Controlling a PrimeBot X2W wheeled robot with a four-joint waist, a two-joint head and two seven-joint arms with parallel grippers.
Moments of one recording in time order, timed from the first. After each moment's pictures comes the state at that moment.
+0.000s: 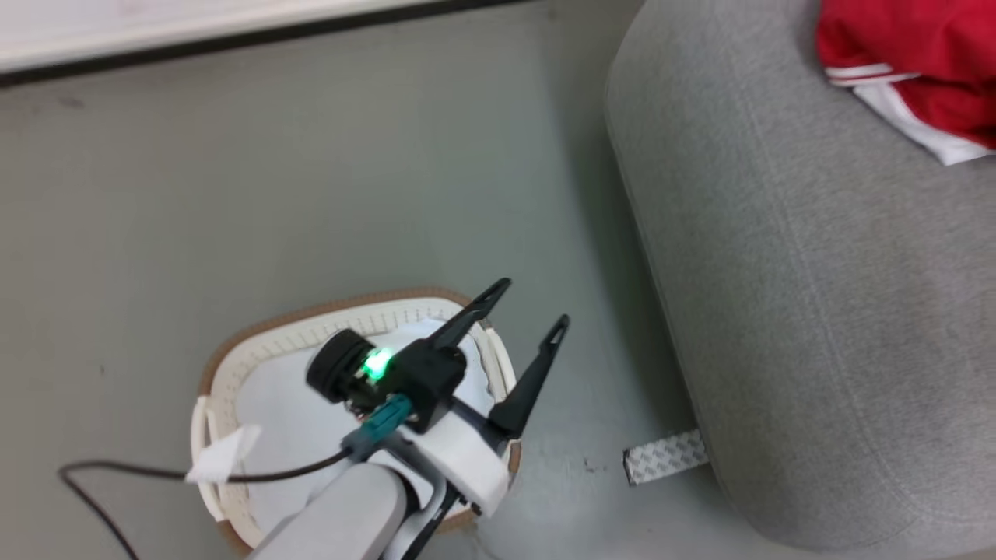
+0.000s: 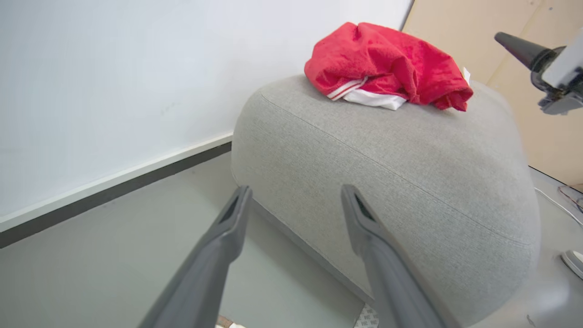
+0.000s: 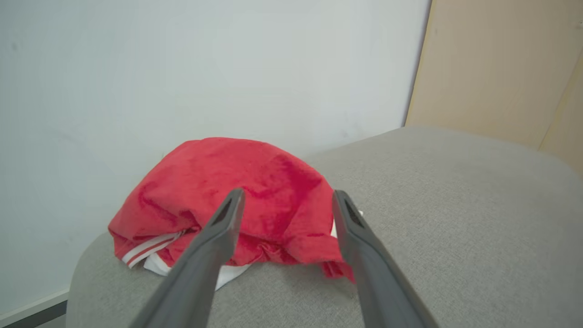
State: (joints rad) left arm -0.51 0.23 -0.69 0.10 -0.28 0.01 -0.10; right arm -0.61 -0.12 -0.52 0.48 0.21 0.13 -0.26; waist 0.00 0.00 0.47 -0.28
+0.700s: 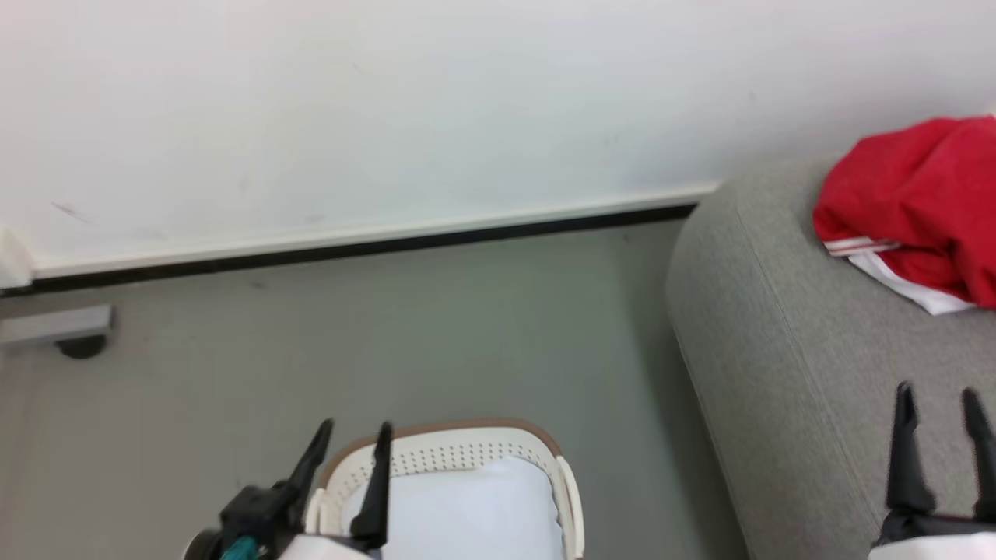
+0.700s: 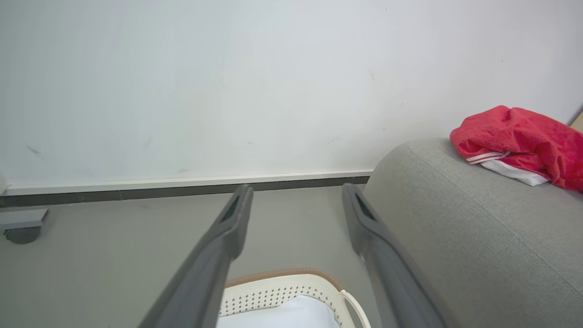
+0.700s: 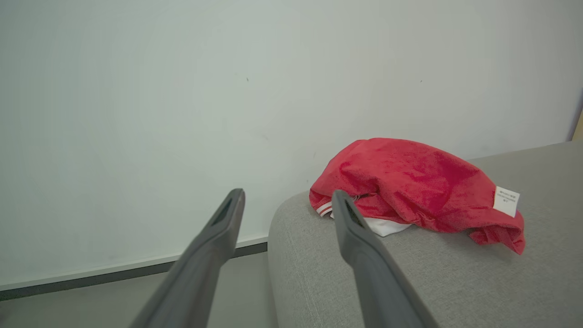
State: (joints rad) left arm -0.10 0.20 -0.37 0.16 -0.37 0.13 -0.26; right arm -0.05 -0.05 -0.15 0.13 0.26 0.13 -0.26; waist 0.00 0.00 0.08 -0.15
